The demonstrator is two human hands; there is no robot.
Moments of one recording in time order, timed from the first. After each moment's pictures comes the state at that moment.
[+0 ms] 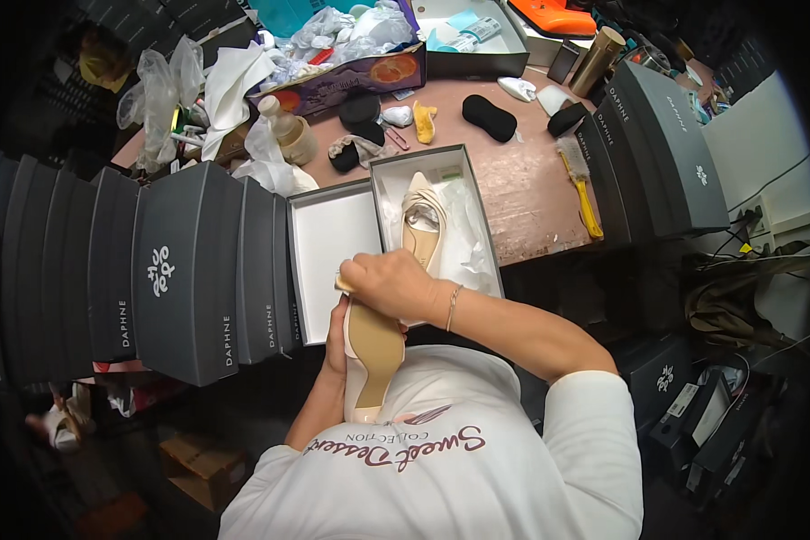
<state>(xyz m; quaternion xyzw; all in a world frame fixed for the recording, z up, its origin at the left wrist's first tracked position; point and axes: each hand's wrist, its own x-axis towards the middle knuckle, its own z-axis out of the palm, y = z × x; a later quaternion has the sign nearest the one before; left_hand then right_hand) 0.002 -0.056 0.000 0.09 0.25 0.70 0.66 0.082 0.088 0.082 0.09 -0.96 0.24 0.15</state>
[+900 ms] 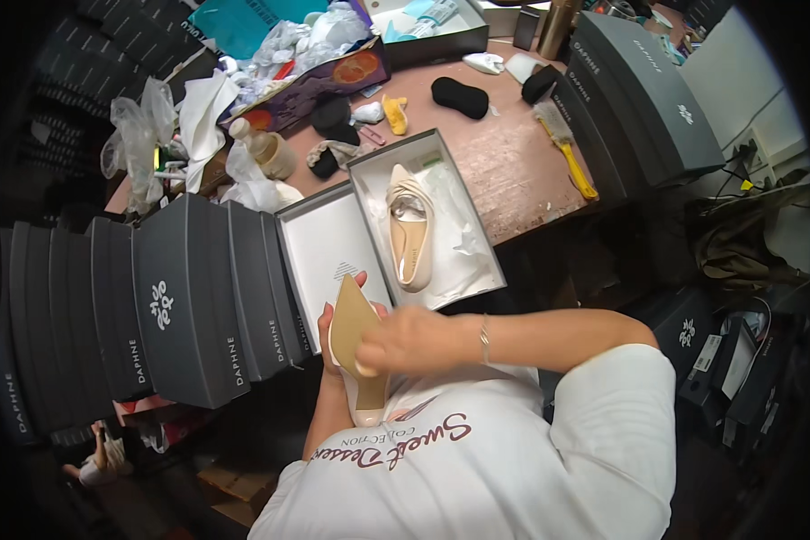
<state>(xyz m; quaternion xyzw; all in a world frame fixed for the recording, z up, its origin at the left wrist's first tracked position) 0.003 -0.037 0.038 0.07 0.24 0.76 0.60 0.115 0.099 0.083 0.22 -0.93 0.26 0.13</state>
